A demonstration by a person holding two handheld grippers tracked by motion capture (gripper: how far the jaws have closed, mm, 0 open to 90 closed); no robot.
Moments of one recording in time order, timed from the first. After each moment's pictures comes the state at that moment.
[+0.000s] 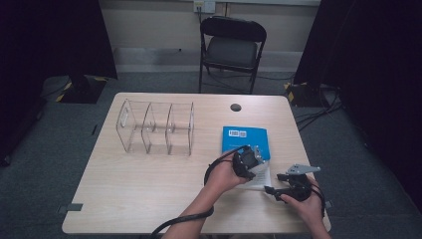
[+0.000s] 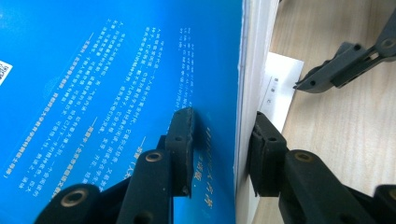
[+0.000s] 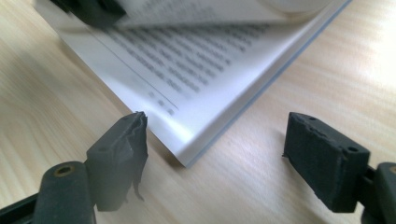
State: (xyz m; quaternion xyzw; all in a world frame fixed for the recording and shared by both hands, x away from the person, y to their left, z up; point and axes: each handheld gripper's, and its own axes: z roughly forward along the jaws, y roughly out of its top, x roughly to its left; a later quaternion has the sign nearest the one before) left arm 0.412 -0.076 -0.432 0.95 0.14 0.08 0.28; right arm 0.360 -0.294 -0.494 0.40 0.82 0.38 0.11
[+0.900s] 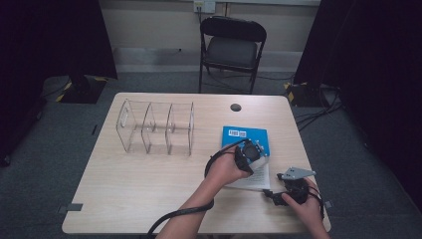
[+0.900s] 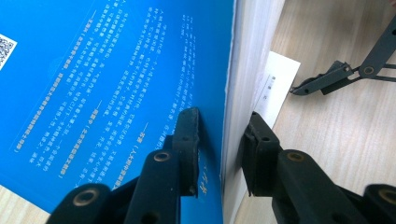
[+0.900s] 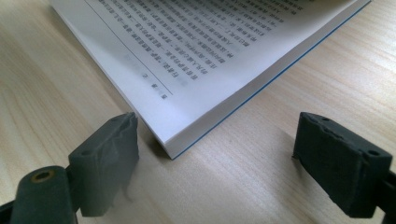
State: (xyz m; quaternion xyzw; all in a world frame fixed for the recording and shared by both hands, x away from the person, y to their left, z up) left arm 0.421 -0.078 -0.408 0.96 0.17 0.05 0.23; right arm 0.356 -0.288 -0.500 0.36 0.84 0.37 0.16
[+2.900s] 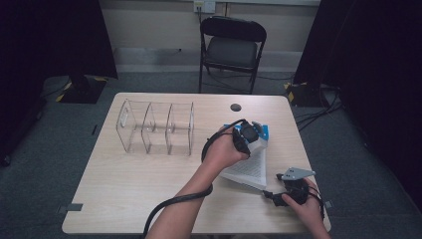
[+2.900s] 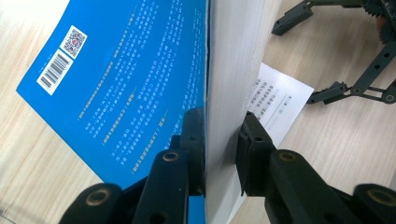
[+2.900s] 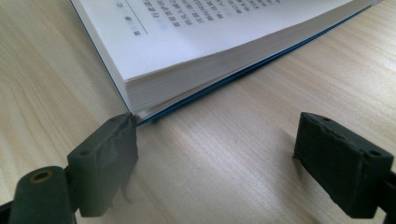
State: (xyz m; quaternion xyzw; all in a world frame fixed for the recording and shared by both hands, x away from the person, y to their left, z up) left arm 0.439 -0.066 -0.349 0.96 0.21 0.05 0.20; right arm 0.356 -0.288 -0.500 0.35 0.85 0.37 0.15
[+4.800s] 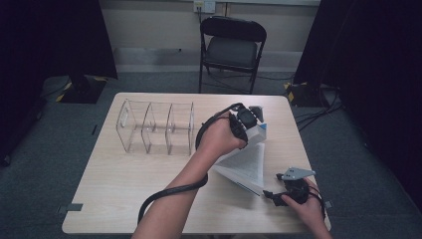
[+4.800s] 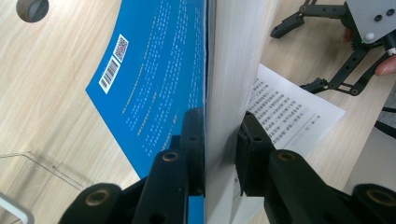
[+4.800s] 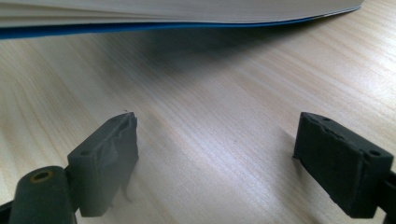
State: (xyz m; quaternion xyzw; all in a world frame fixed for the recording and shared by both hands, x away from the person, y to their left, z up) left arm 0.438 -0.051 -0.291 0.95 0.23 0.06 0.18; right arm 0.356 -0.289 -0.500 0.35 0.85 0.37 0.15
